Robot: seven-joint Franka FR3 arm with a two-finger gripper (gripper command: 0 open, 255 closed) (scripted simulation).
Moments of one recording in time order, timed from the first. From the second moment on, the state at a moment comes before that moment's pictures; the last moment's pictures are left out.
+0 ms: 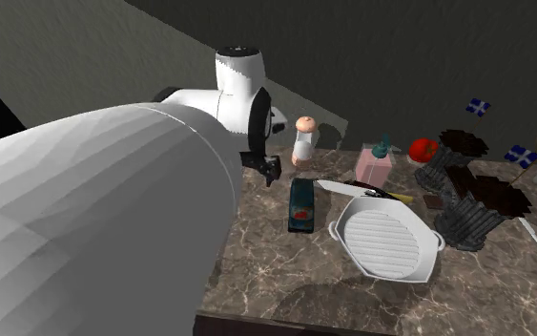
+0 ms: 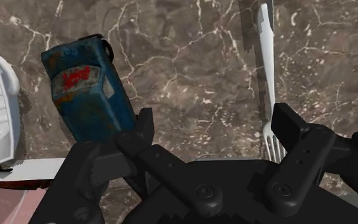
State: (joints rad) arm 0.05 -0.33 0.32 -2.32 0.10 2.07 0.25
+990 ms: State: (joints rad) arm 0.10 0.19 0.43 -2.04 -0.14 2.28 0.56
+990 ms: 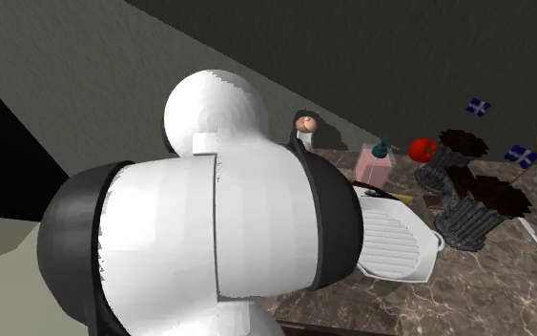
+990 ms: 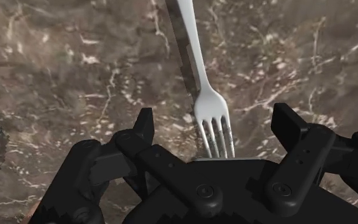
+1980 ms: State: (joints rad) arm 0.11 0.26 0.42 -2.05 -0.19 2.35 0.59
